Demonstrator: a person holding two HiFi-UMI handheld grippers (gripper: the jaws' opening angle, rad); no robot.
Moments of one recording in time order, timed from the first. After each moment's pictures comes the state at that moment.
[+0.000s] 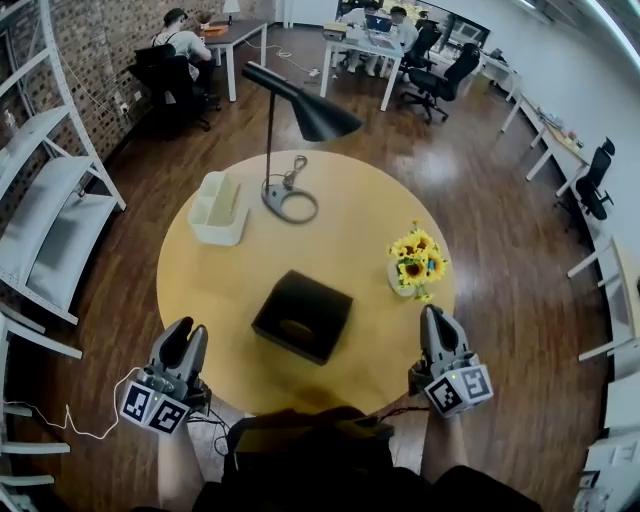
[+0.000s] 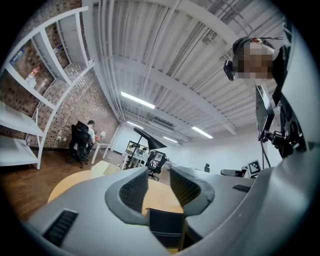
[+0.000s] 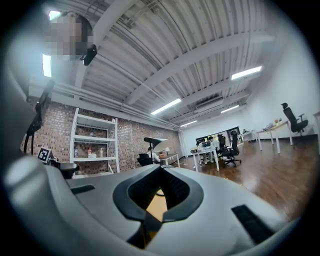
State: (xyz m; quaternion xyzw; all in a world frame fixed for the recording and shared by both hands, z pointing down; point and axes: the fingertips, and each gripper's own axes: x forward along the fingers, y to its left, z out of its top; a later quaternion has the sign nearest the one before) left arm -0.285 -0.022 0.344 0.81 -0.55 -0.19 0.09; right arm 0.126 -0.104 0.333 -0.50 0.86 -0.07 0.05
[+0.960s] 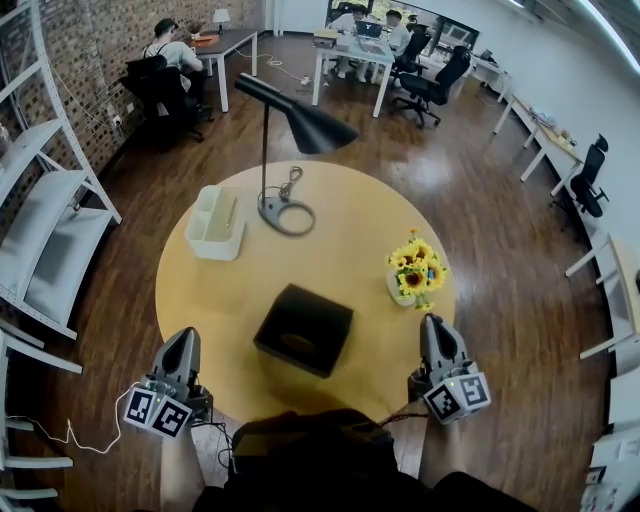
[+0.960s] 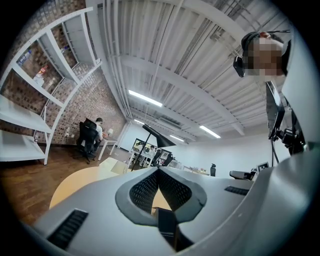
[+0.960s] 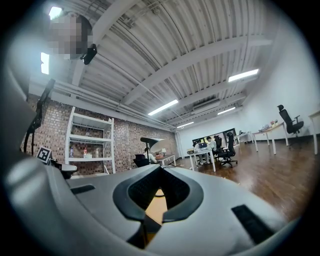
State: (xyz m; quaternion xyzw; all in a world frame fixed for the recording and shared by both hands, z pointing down) left arm -0.302 -0.048 0.360 0.79 -0.57 -0.19 0.11; right arm 0.128 -0.108 0.341 -0.52 0.85 -0.07 0.05
